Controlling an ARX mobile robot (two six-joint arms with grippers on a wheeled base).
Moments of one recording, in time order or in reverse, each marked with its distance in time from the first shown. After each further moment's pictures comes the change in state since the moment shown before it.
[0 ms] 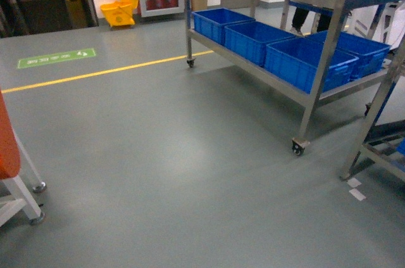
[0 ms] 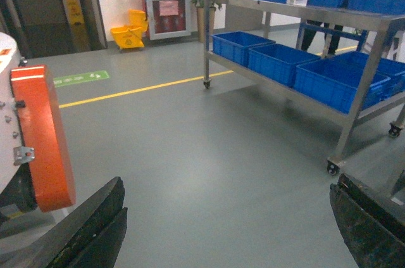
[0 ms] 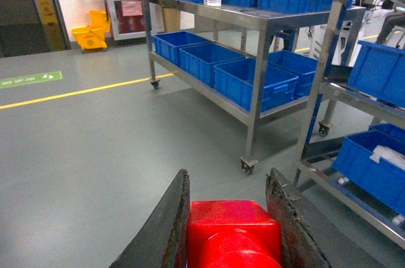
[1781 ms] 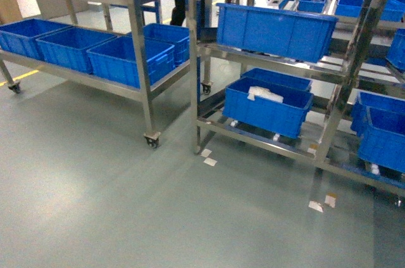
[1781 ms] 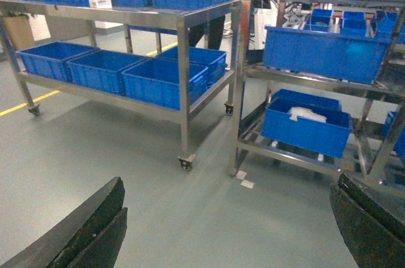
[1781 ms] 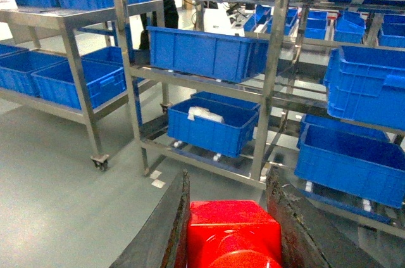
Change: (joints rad) left arm 0.000 0.000 0.000 0.000 0.000 0.000; right arm 0.000 0.000 0.000 0.000 0.000 0.000
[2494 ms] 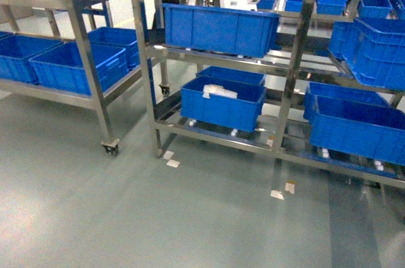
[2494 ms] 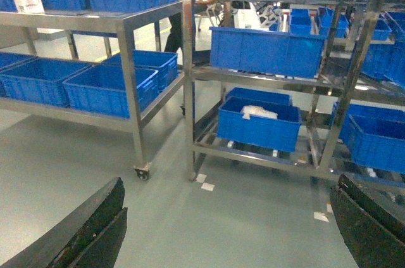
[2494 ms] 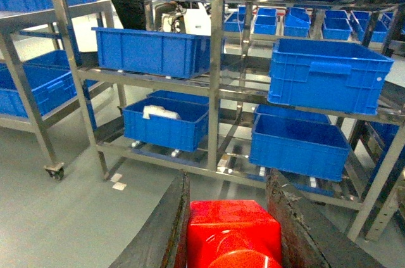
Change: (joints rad) left arm 0.000 0.000 0.000 0.000 0.000 0.000; right arm 0.000 0.000 0.000 0.000 0.000 0.000
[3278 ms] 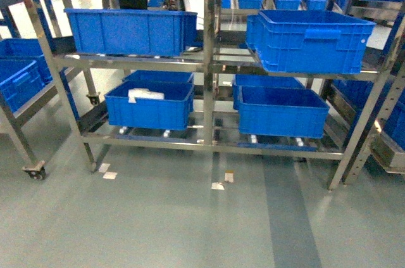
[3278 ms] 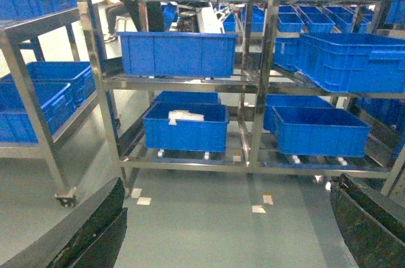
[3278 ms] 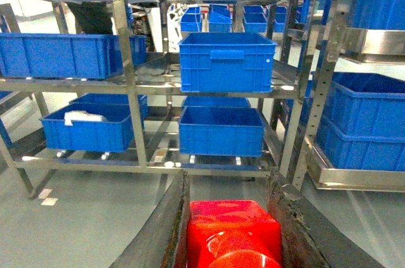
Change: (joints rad) left arm 0.000 0.000 0.000 0.000 0.000 0.000; right arm 0.000 0.000 0.000 0.000 0.000 0.000
